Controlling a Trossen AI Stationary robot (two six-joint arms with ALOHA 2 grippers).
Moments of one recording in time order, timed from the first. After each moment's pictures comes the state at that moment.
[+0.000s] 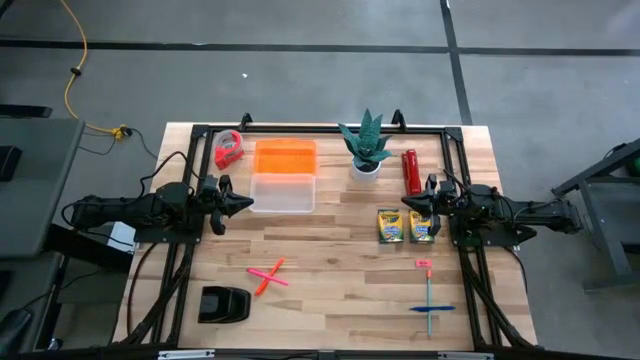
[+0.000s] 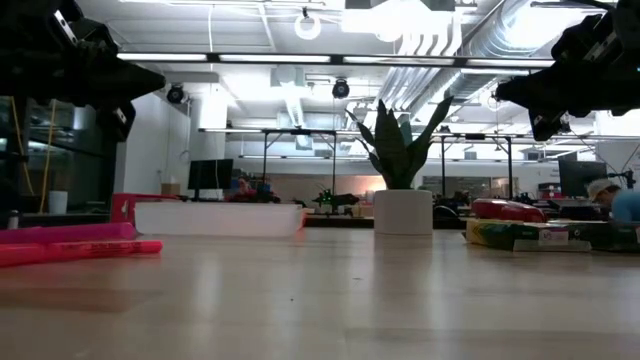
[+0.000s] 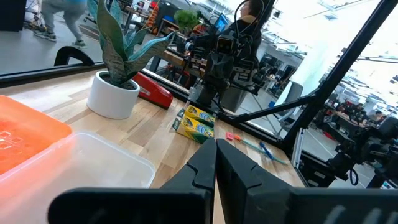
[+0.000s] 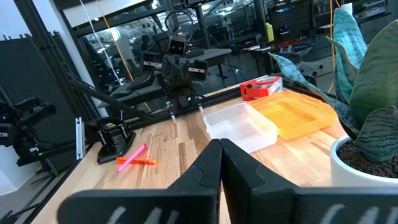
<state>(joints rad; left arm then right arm) 0.14 0.03 0.01 0.02 -0.07 -0.44 -0.03 0.01 0.01 0.03 0.10 0.26</state>
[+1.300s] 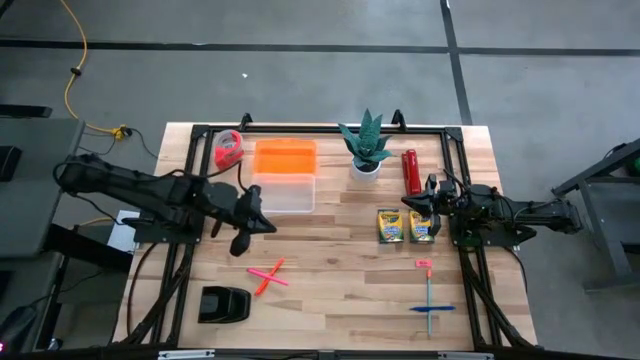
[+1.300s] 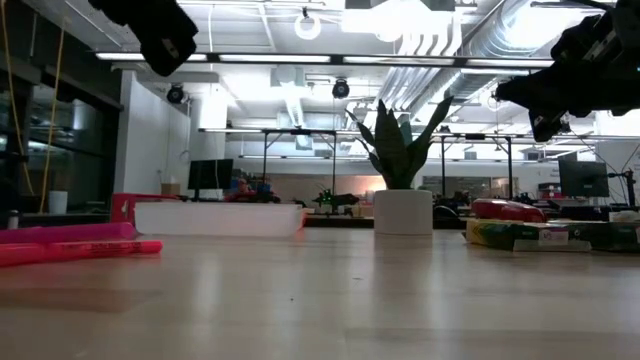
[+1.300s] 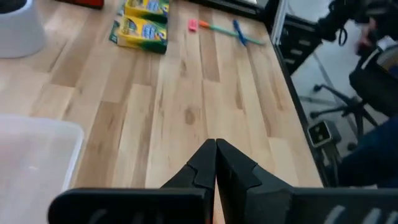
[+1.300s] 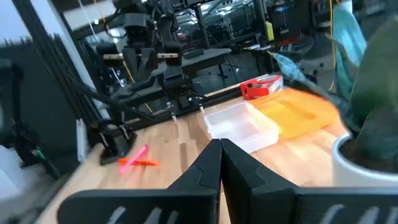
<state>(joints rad) -0.07 0.95 0.72 -0.32 0.03 -0.32 -0.03 0.01 0.01 0.03 0.10 0.35</state>
